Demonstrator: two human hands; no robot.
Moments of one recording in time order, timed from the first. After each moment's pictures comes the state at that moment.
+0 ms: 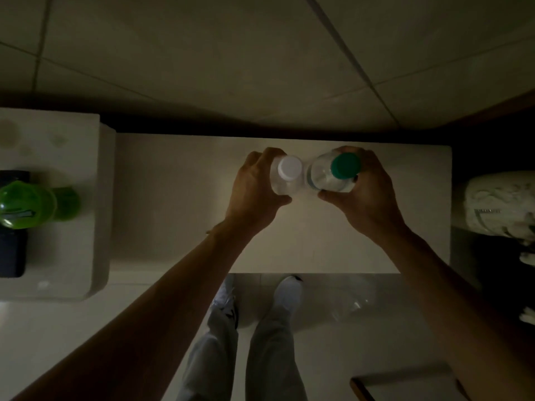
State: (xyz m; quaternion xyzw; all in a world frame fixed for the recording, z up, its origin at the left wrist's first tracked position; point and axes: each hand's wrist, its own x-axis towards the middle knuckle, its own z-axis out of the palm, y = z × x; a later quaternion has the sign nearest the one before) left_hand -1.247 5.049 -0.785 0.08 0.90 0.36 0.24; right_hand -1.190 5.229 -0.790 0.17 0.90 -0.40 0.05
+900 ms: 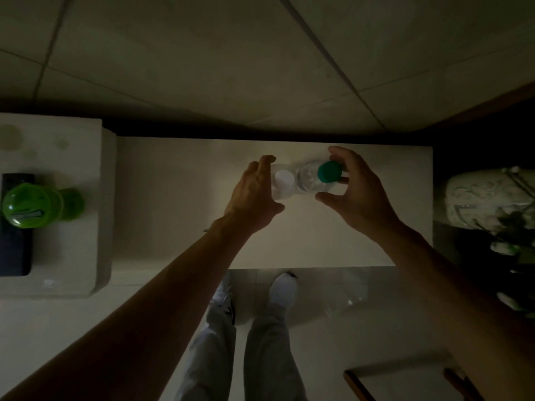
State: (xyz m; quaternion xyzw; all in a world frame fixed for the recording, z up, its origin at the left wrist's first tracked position) left_hand -1.243 5.048 -0.771 0.12 0.89 0.30 0.31; right_hand -1.184 5.234 -0.766 0.14 0.91 -0.39 0.10
